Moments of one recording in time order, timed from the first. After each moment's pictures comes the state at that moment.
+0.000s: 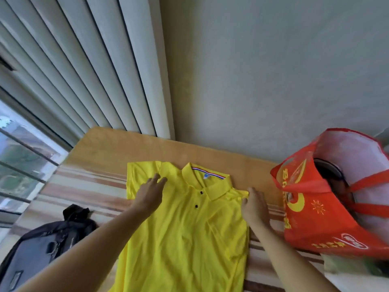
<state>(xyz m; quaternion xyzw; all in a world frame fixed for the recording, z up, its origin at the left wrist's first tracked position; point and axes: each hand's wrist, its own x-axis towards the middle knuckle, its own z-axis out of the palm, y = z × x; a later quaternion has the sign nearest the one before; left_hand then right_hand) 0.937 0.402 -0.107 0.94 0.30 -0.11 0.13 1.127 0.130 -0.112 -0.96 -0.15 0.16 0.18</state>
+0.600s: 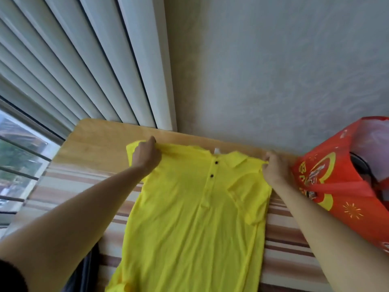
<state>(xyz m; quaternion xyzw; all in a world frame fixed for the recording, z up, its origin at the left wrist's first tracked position) 1.011 0.507 -0.109 0.87 0.44 -0.01 0.21 1.222 0.184 -0.098 -0.97 -0.16 0.10 0.14</state>
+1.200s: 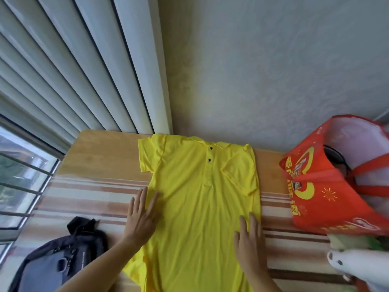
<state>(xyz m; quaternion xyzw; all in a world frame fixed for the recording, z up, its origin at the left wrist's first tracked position) 0.840 0.421 -0.178 0.96 0.25 -0.07 0.09 0.990 0.097 -0.160 -0.97 -0.23 0.06 0.03</state>
